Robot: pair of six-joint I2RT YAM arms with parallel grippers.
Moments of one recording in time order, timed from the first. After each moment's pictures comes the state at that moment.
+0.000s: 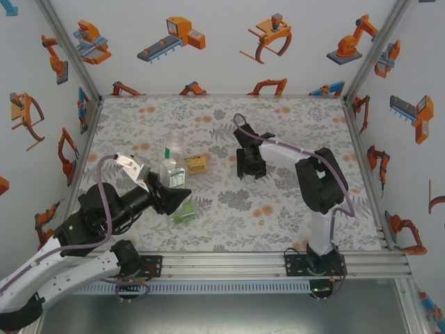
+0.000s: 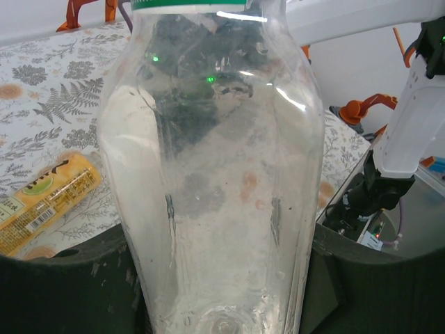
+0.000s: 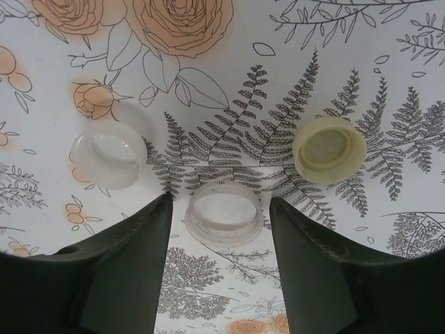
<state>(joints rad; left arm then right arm) -1.00 0.49 0.79 -0.35 -0.09 -0.29 0.58 1.96 1.35 -0.67 0.08 0.50</state>
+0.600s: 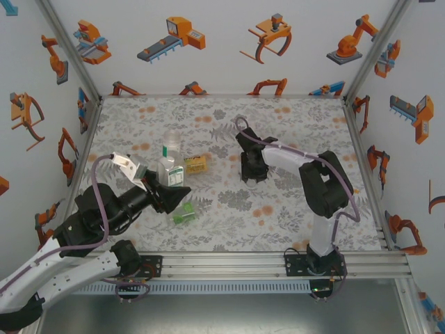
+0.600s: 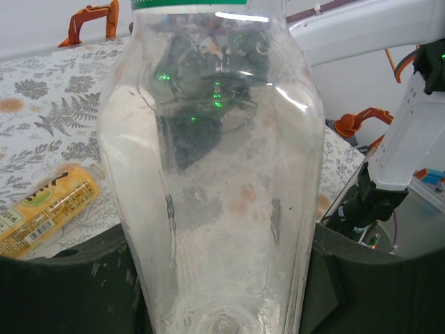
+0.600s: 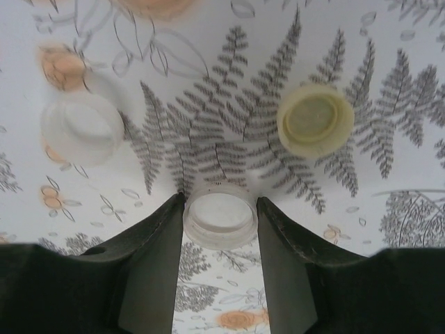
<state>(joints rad) -1.00 0.48 0.79 -0.31 -0.09 -0.29 0.59 1.89 1.26 -0.65 0.10 0.51</state>
